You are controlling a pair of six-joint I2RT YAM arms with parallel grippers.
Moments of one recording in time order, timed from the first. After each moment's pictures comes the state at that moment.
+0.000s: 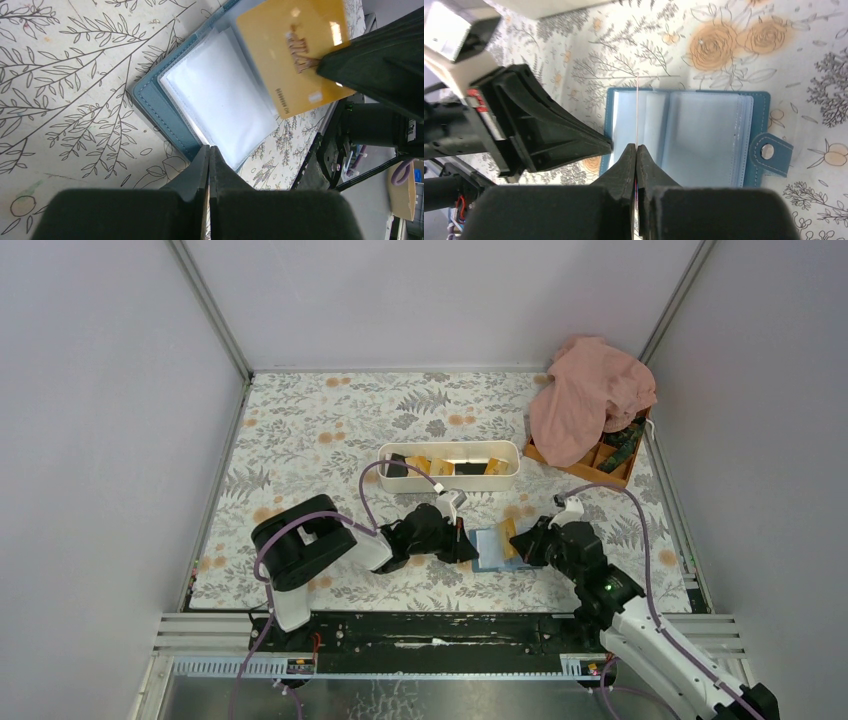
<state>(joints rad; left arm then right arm) -0.95 1.84 0.61 0.72 0.25 -0.75 0.53 0.49 0.16 -0.18 -0.04 0.65</state>
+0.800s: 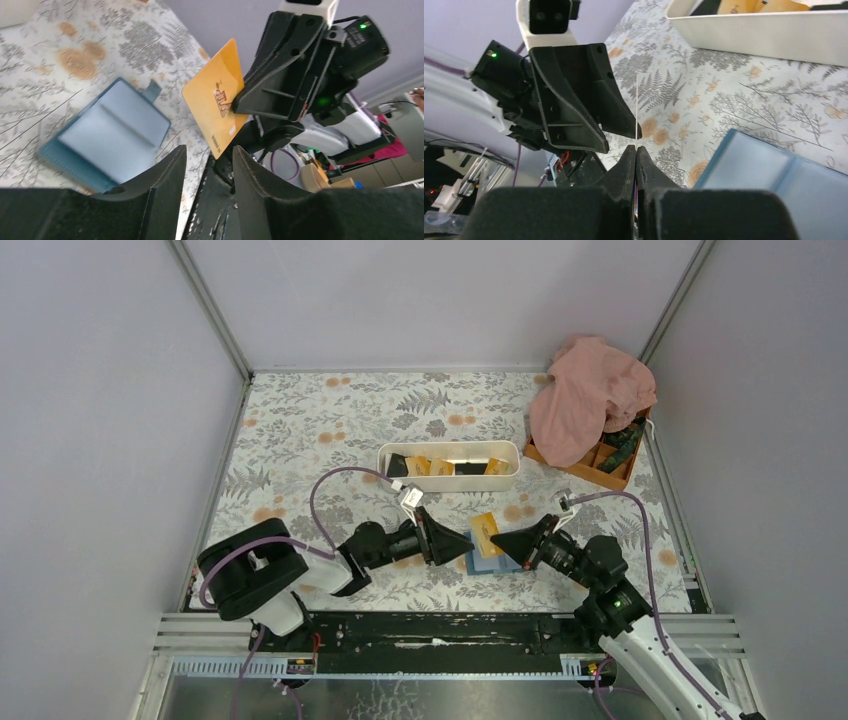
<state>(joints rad) -0.95 1.53 0.29 1.28 0.24 -0.85 0.52 0.23 0.11 0.05 -0.40 0.69</state>
